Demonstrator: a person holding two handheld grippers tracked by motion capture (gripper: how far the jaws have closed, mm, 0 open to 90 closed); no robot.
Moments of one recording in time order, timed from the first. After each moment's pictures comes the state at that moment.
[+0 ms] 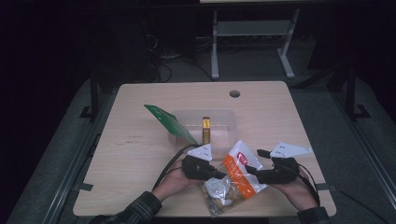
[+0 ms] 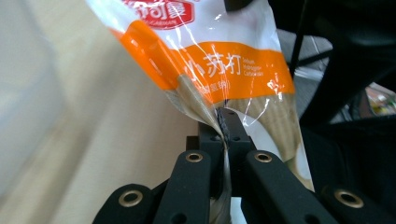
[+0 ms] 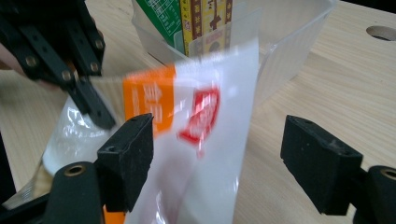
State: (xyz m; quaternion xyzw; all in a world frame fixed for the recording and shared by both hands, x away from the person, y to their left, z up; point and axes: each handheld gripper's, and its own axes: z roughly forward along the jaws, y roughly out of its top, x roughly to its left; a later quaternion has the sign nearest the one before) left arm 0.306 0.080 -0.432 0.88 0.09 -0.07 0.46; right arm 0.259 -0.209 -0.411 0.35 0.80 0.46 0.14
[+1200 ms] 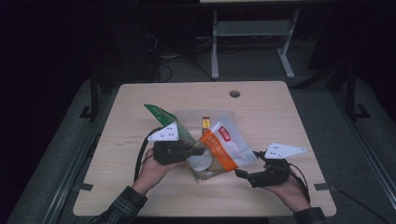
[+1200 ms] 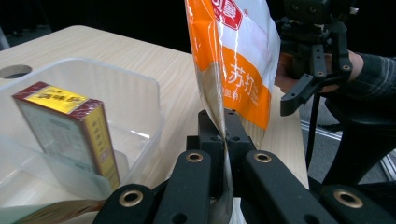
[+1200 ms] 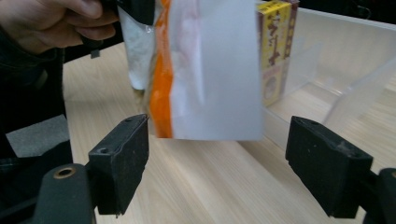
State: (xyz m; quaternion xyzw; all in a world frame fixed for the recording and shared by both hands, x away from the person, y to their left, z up) left arm 0.309 0.146 -0.369 0.82 0.16 0.02 0.55; right arm 0.258 -0.188 -0.407 0.29 0.79 0.53 0.08
